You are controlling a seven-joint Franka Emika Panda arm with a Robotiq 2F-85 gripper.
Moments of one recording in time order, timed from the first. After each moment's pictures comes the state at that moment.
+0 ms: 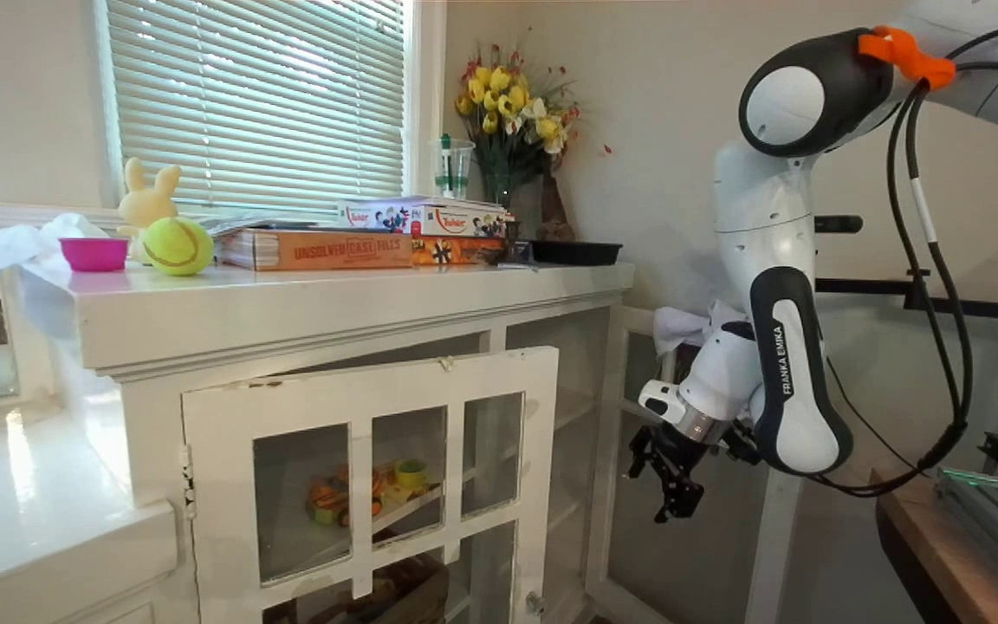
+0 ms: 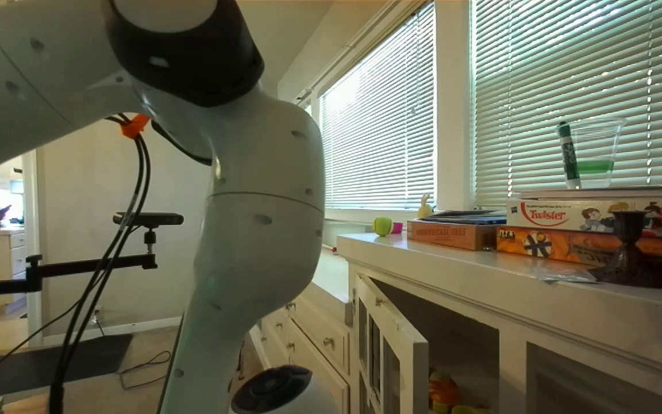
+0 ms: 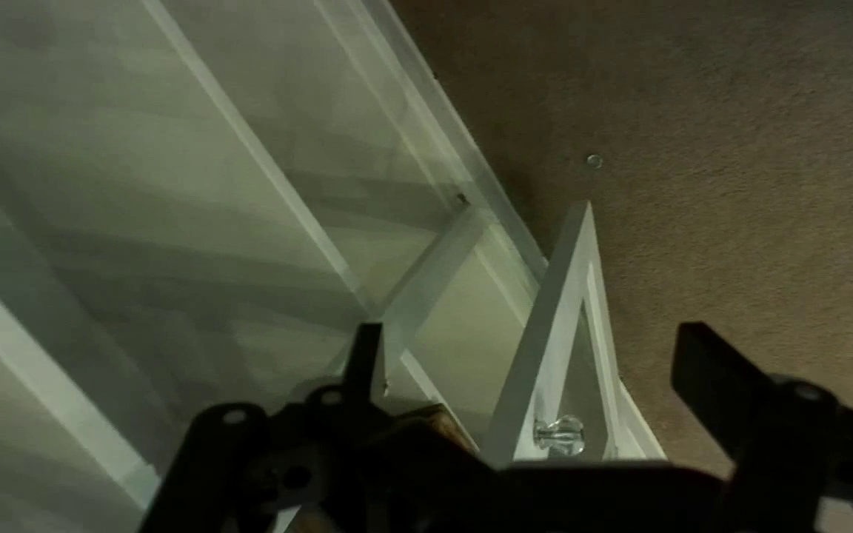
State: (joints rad) arm -0.30 1.02 -0.37 -2.27 -0.57 3.76 -0.64
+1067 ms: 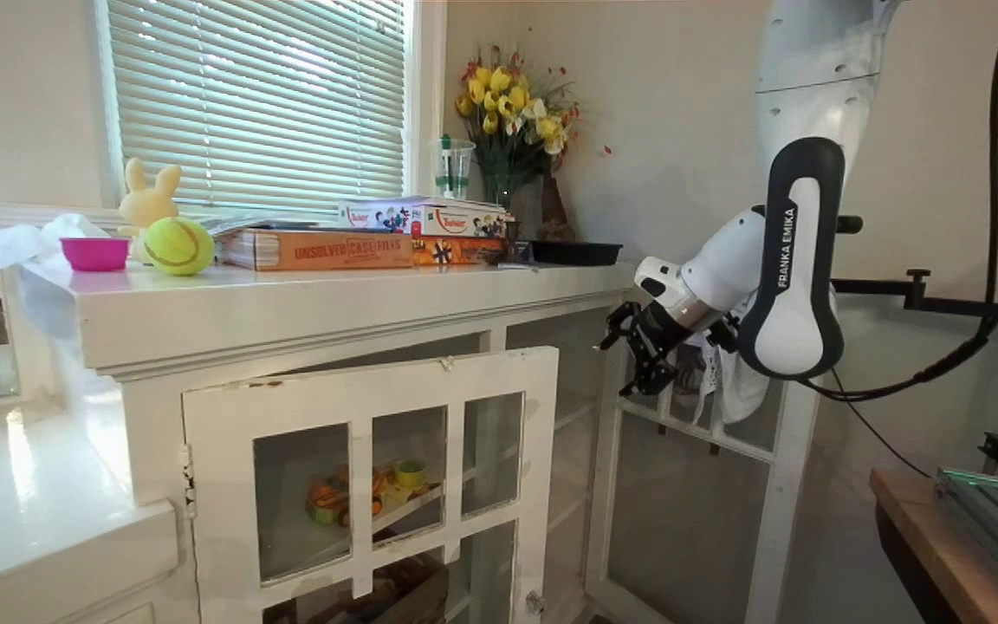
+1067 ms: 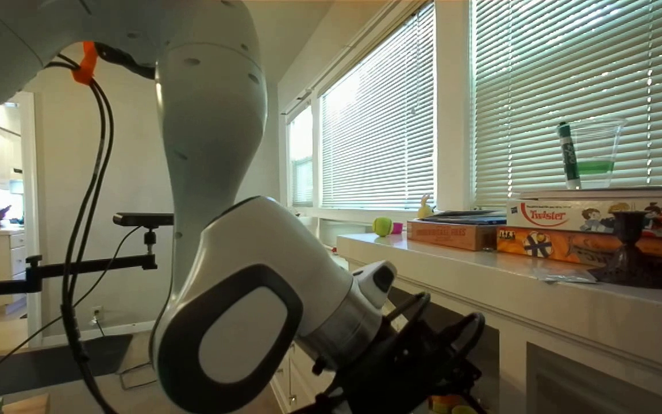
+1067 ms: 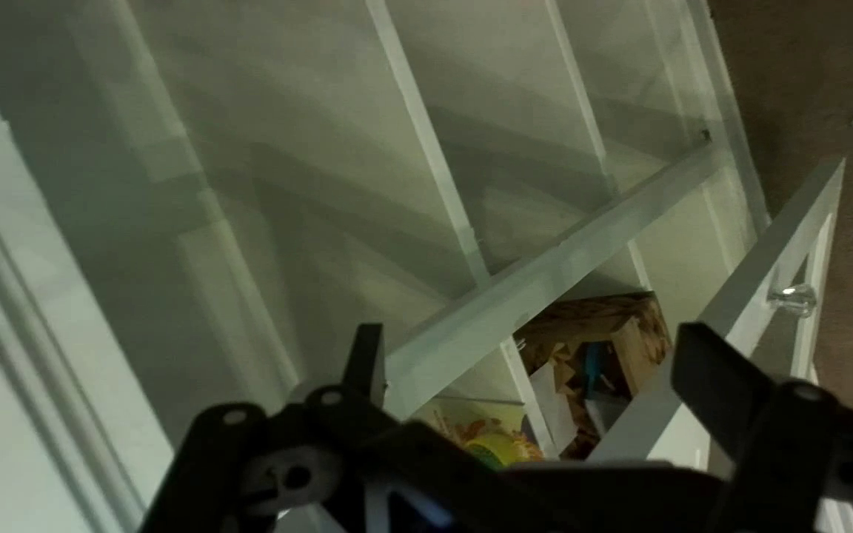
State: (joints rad) arm 0.03 0.60 -0.59 -2.54 -0.35 3.87 -0.89
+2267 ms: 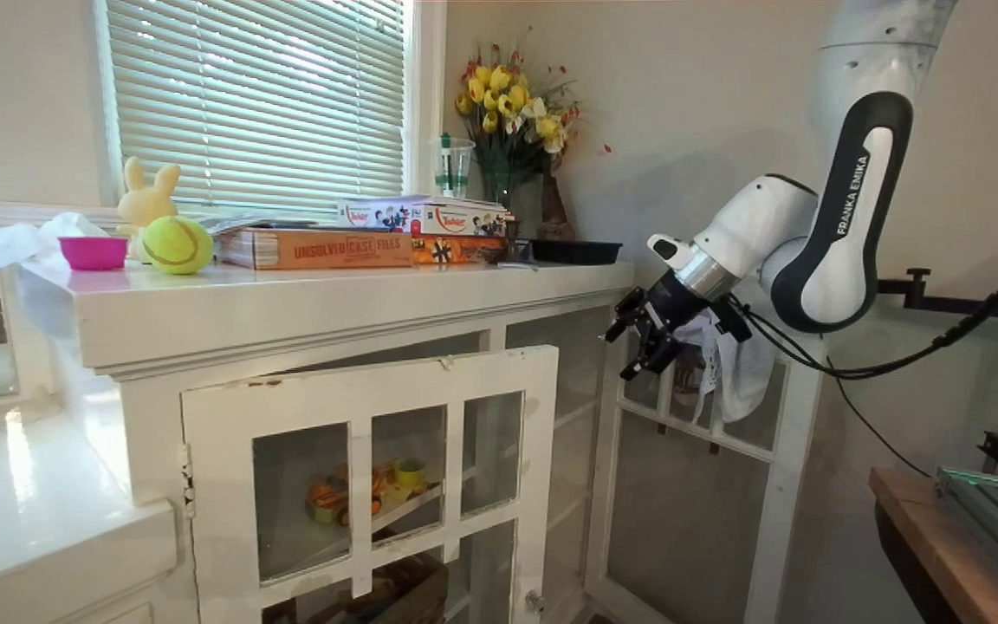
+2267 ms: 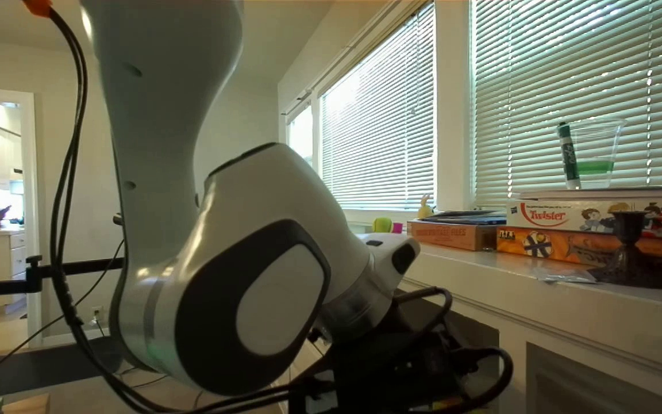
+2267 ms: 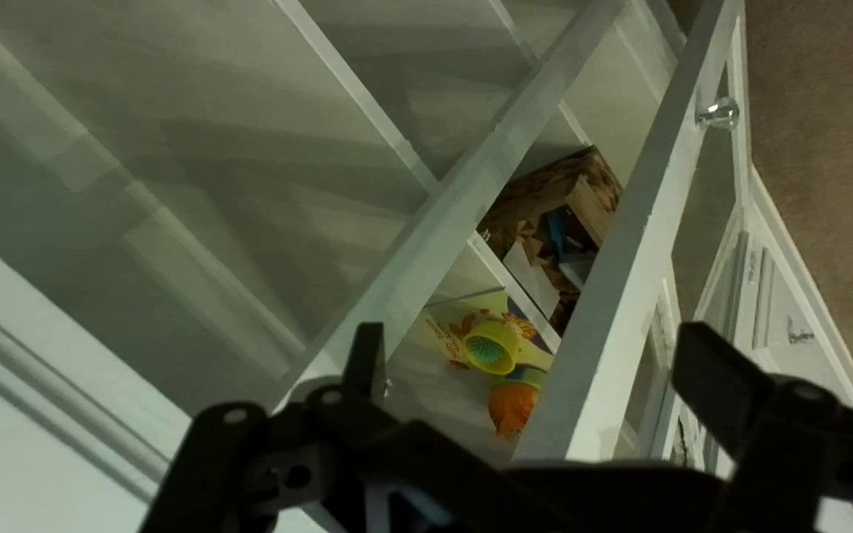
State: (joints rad) arm -0.54 0.39 -0.20 -2.51 -0.89 3.68 -0.46
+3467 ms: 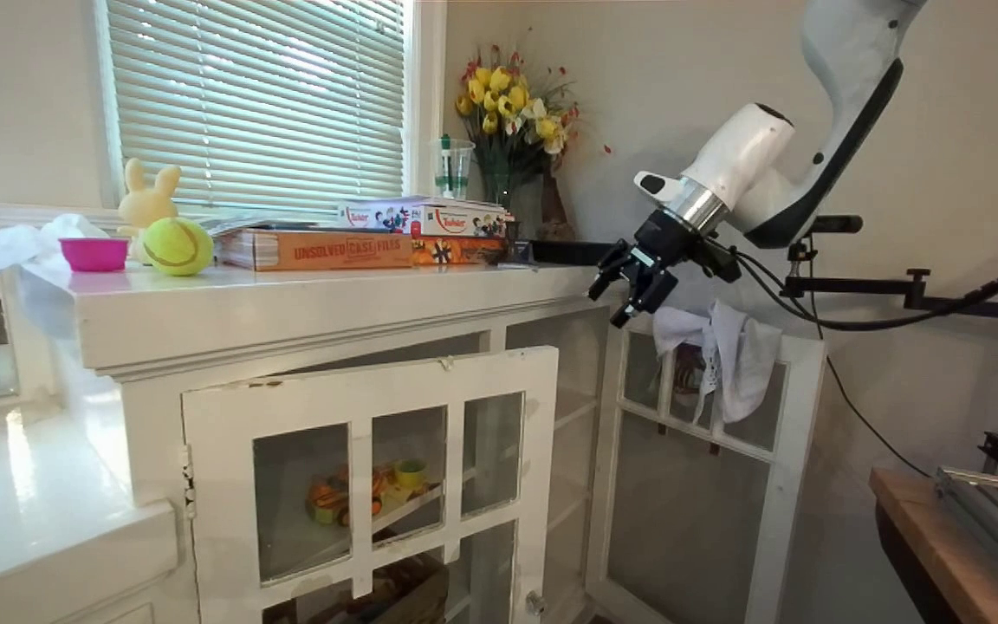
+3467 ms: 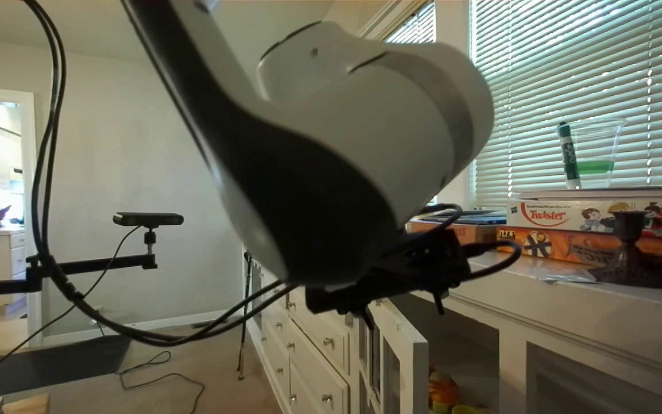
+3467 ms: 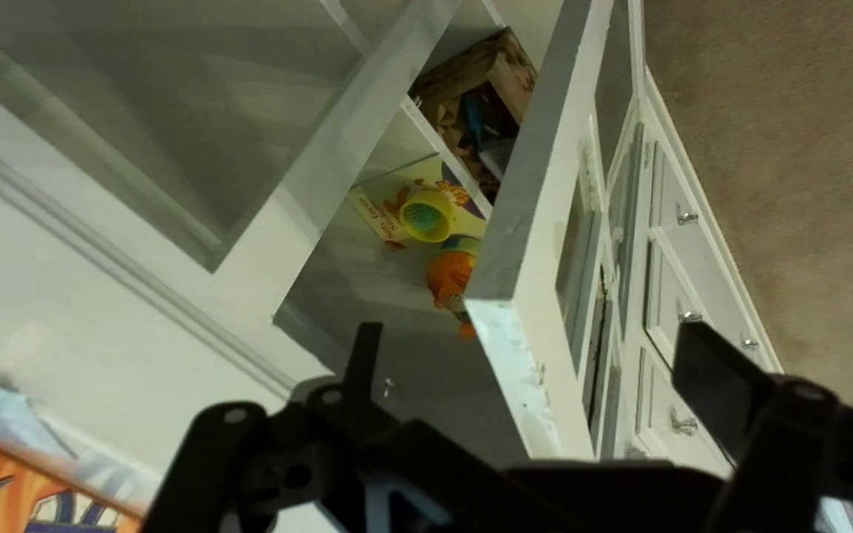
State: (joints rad) arm -0.60 0.31 -0.13 -2.12 -2.04 3.73 0.75
